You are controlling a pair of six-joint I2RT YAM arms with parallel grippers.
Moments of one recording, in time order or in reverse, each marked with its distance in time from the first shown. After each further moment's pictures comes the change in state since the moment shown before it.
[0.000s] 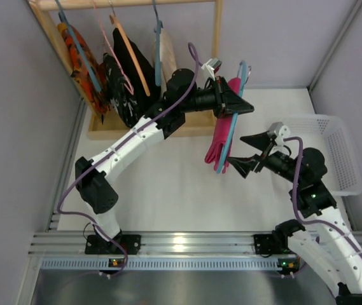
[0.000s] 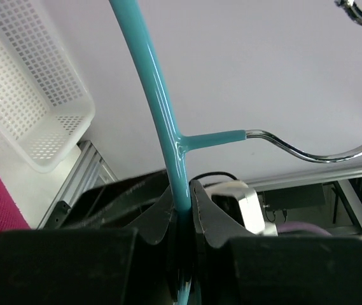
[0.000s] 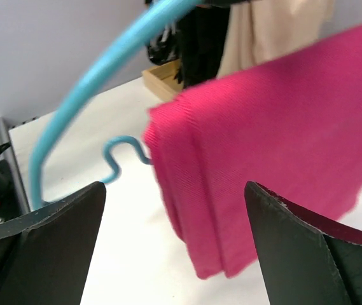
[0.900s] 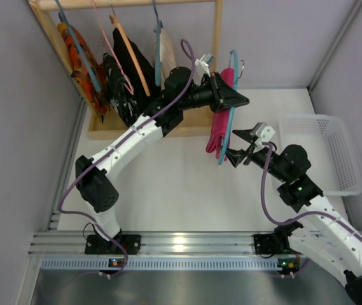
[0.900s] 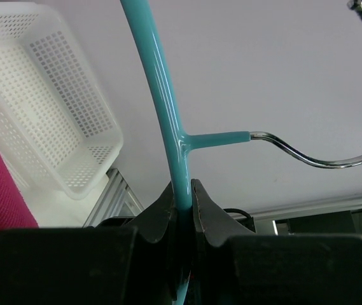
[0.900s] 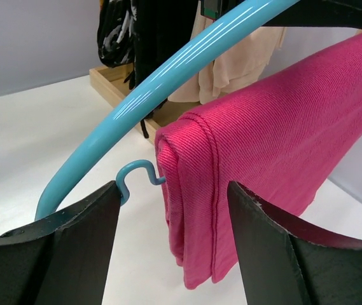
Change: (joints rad) left arm 0.029 0.014 0.000 0.002 -0.085 0.068; right arm 0.171 0.136 -0.021 0.157 0.249 -0.233
